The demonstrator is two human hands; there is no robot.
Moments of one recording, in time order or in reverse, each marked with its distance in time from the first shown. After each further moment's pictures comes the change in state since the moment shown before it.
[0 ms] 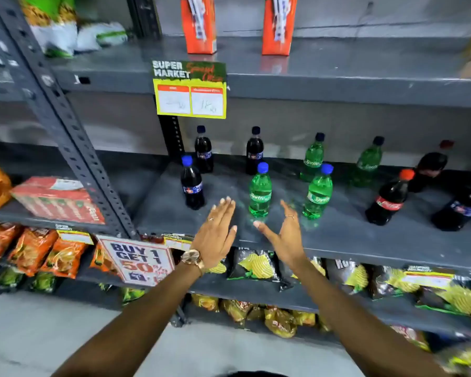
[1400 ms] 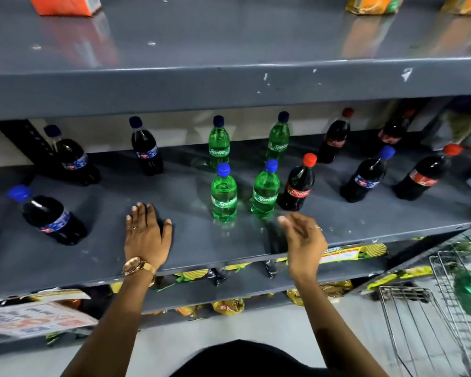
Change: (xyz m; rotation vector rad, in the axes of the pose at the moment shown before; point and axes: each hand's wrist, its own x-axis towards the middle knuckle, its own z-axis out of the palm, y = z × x) left_hand 0.108 0.026 0.090 0.073 -0.120 -0.422; right_hand 0.002 0.102 -0.157 0.329 0.666 0.297
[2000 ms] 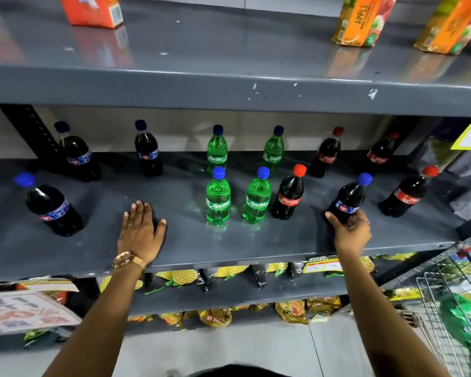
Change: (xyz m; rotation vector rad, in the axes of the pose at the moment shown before) left_hand -0.004 0.001 -0.005 0.004 -0.058 0.014; right_hand 0.108 -0.007 -0.088 -0.293 0.175 0.049
